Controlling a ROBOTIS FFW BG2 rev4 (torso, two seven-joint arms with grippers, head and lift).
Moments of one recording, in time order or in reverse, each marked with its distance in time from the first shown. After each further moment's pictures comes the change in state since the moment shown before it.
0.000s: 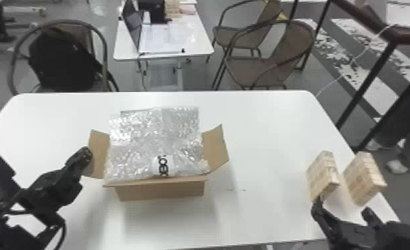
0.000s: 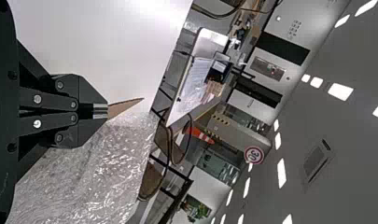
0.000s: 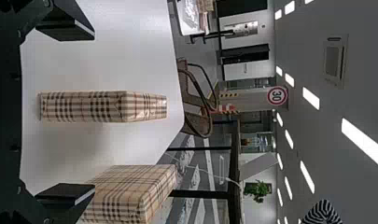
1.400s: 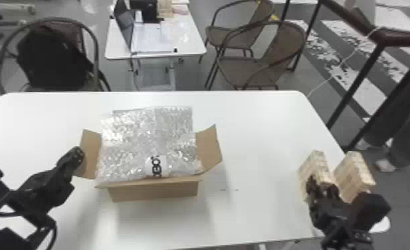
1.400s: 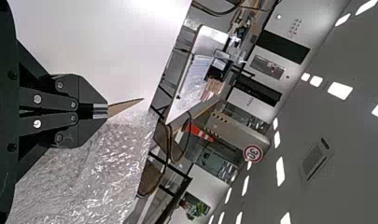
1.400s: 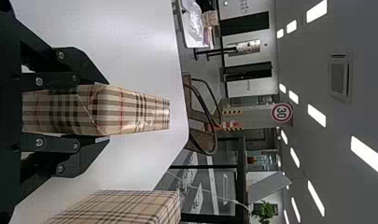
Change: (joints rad) left arm 0.000 0.000 -0.005 0.000 0.009 -0.003 -0.002; right arm -0.220 0.003 -0.057 0.233 0.009 0.009 0.154
